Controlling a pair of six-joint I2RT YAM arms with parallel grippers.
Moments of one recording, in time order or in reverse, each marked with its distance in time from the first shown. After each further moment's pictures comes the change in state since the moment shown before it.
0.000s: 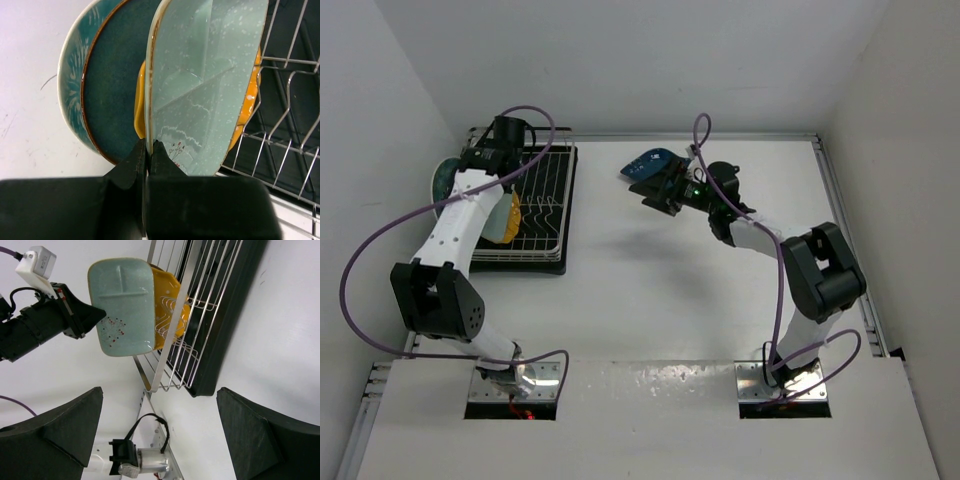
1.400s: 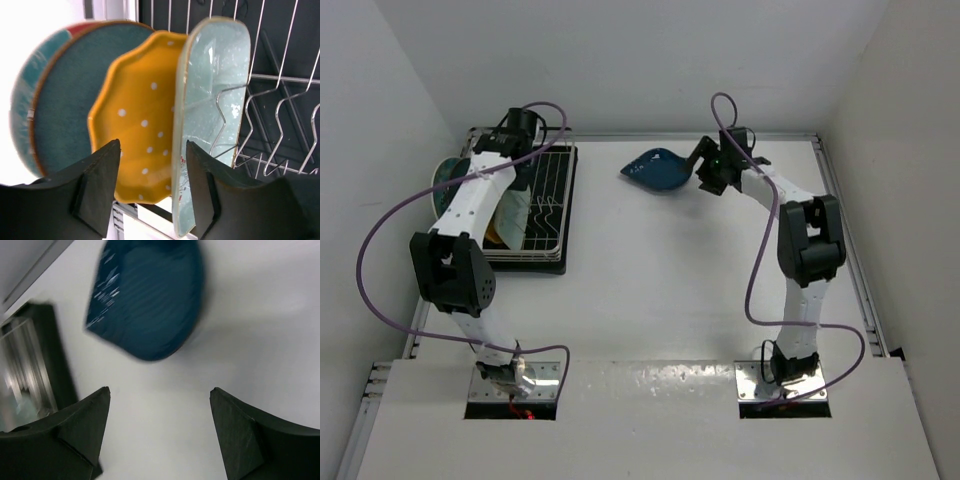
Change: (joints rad) left arm -0.014 0.194 0.122 -0.031 0.071 -0.012; right arm -0.193 0.220 0.487 -0.833 0.410 -0.314
